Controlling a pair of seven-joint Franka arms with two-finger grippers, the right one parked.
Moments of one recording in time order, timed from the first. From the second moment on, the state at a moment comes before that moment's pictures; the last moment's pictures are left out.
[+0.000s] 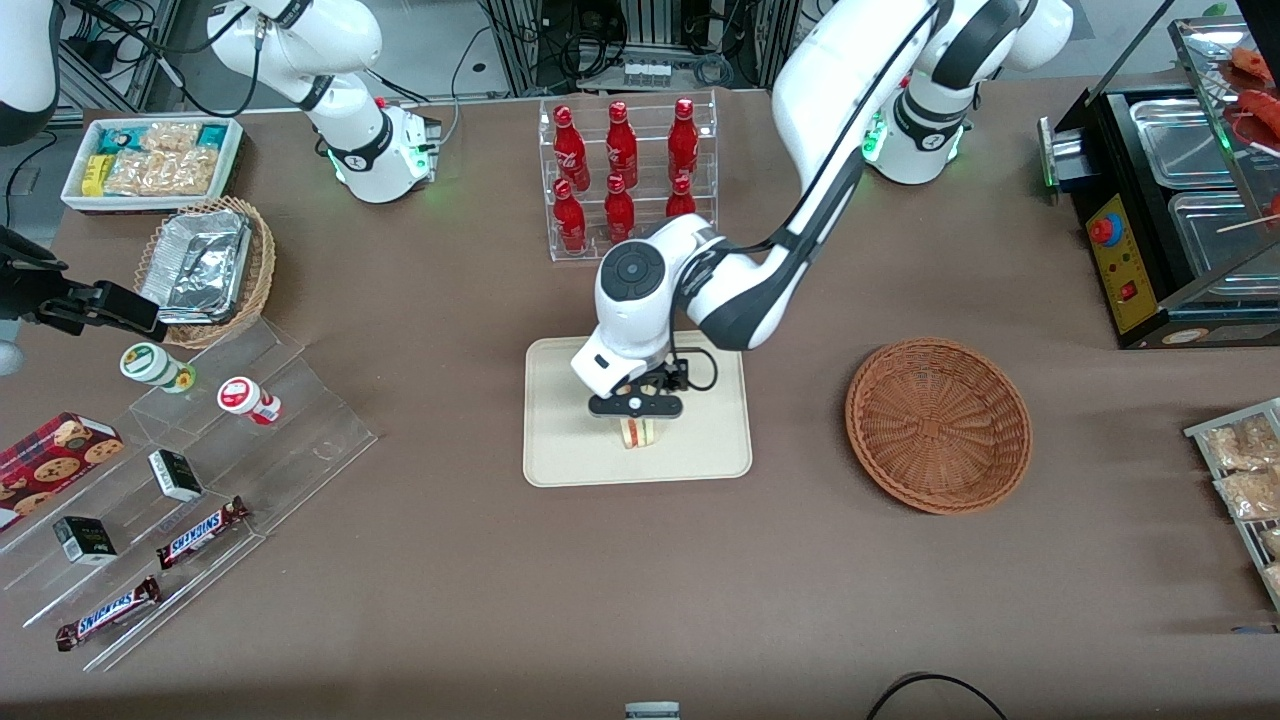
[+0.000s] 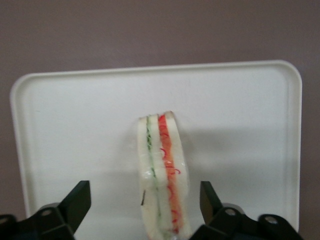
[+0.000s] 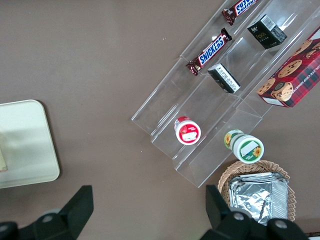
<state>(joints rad) -0.72 0.71 -0.09 -1.35 0.10 2.12 -0.84</state>
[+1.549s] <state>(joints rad) -0.28 0.11 0.06 -1.50 0.01 1.56 -0.29</state>
